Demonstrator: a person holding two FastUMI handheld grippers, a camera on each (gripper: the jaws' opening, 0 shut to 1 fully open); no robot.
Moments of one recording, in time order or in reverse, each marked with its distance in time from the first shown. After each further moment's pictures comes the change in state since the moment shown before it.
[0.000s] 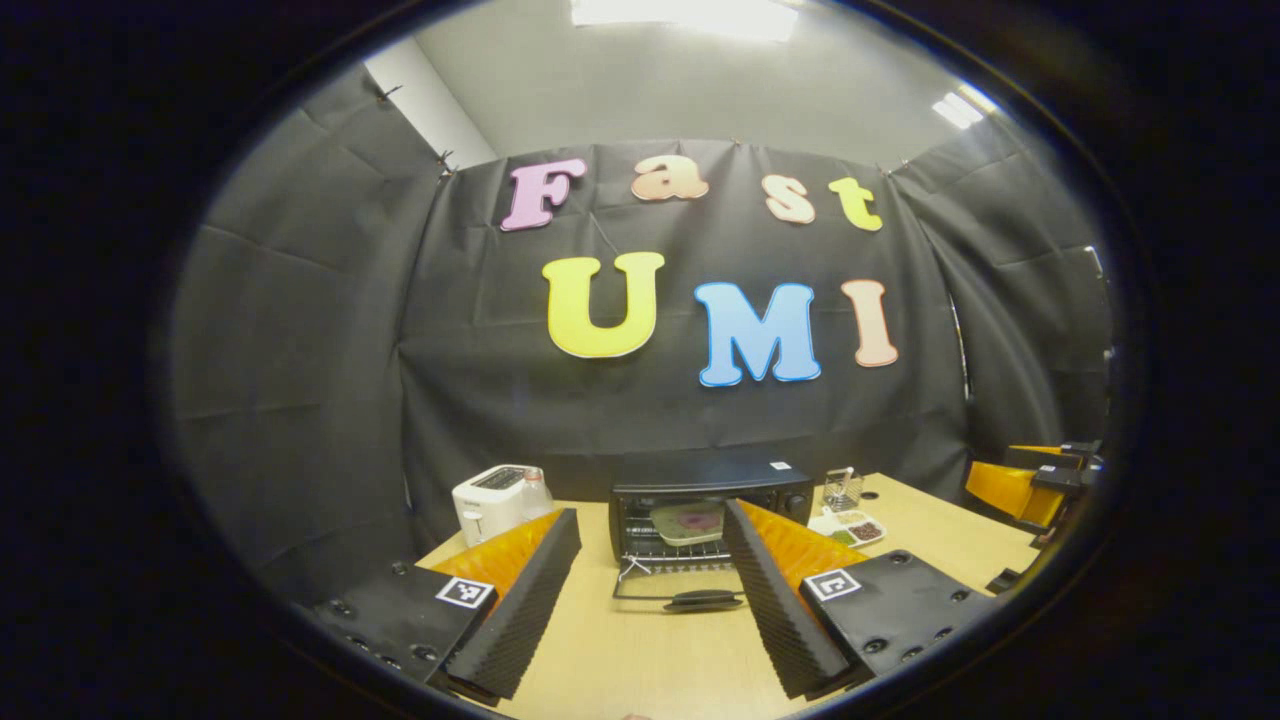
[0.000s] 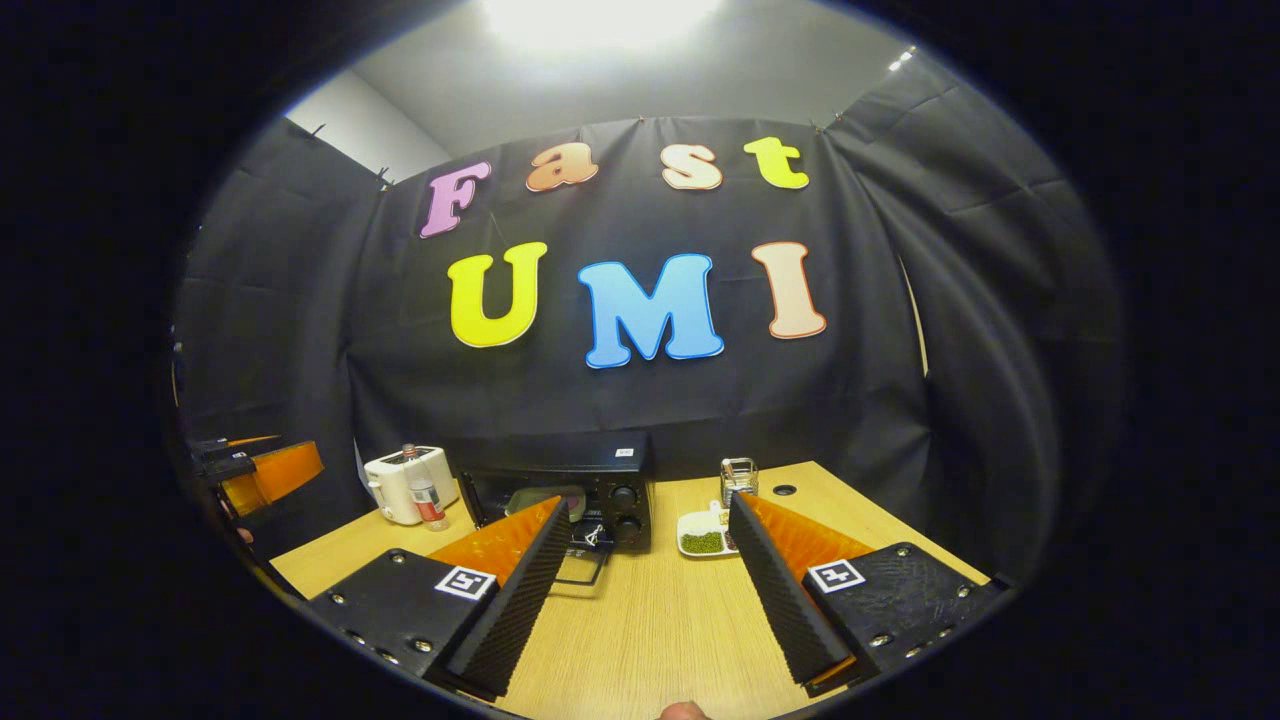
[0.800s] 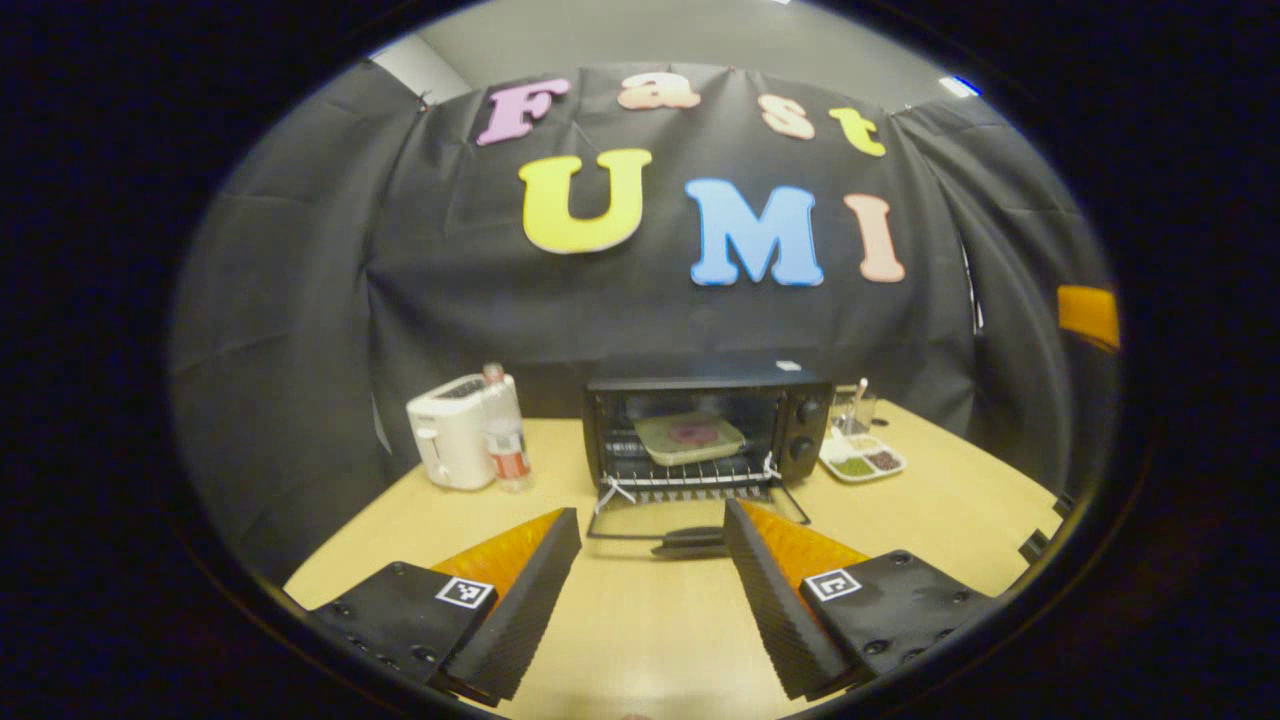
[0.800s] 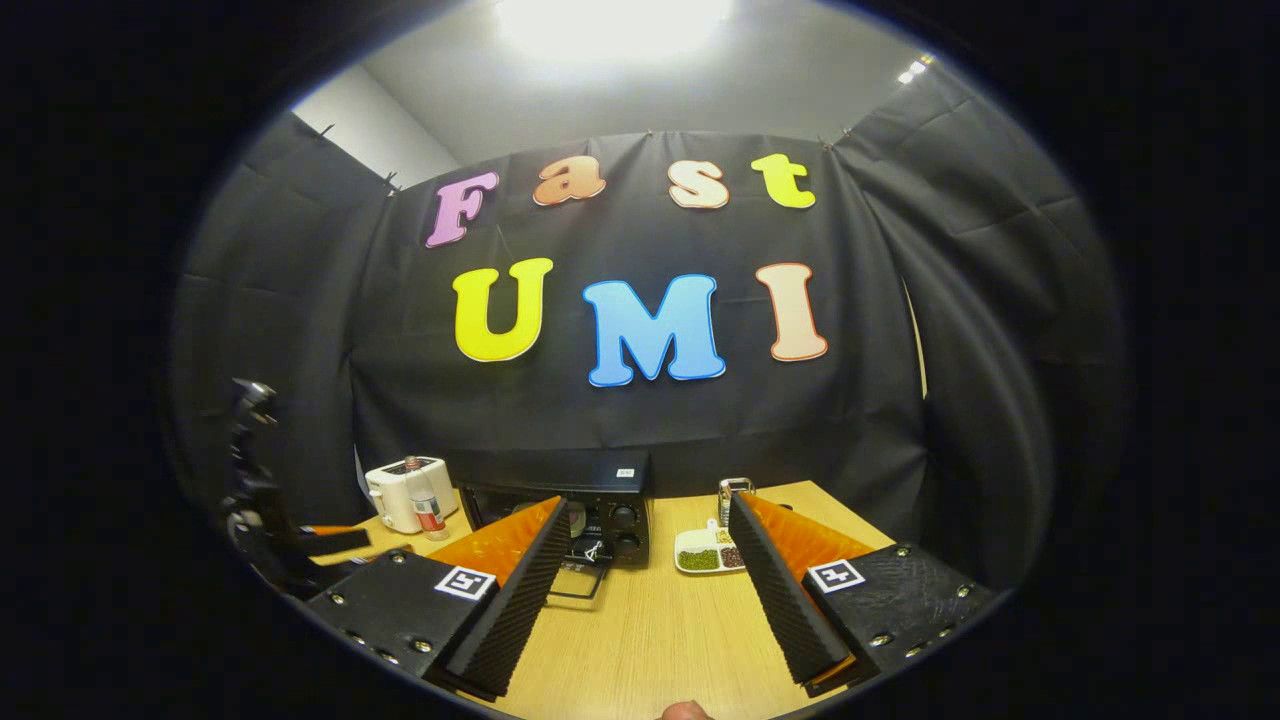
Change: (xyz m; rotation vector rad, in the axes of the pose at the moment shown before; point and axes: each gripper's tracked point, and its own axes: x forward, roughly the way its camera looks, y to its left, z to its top) left arm 0.082 -0.036 -0.170 -0.022 0.335 -0.038; right arm -0.010 -0.004 0.029 -0.055 -0.038 0.013
